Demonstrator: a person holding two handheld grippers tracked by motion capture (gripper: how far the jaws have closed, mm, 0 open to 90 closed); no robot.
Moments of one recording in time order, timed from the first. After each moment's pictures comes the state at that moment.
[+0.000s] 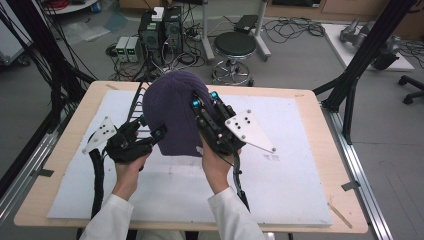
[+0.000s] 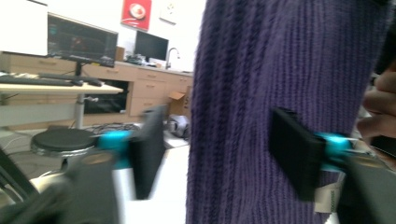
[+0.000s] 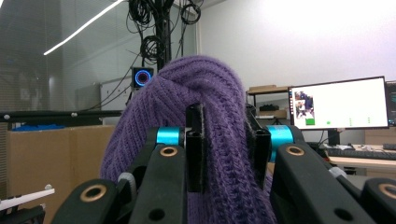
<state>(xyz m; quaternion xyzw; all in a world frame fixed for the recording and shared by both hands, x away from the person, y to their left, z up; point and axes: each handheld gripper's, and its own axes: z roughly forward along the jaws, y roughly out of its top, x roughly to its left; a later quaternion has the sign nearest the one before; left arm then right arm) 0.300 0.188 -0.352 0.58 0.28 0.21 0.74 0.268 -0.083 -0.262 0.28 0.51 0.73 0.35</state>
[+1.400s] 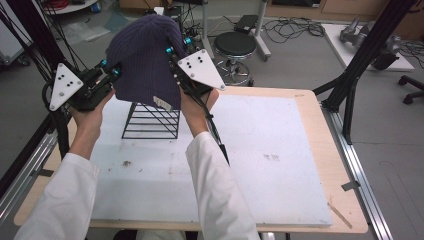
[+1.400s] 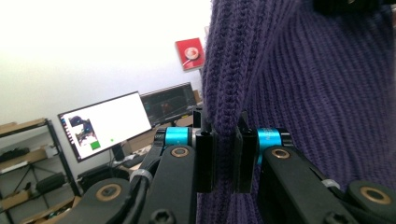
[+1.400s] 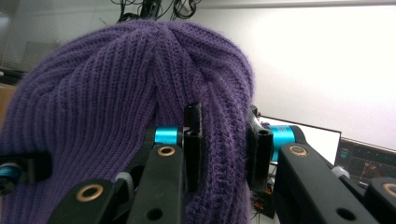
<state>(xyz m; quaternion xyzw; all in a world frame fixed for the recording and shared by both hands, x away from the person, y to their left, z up) 0.370 0.262 -0.263 0.58 0.19 0.47 0.64 0.368 -0.019 -0.211 0.22 0.54 0.66 0.48</state>
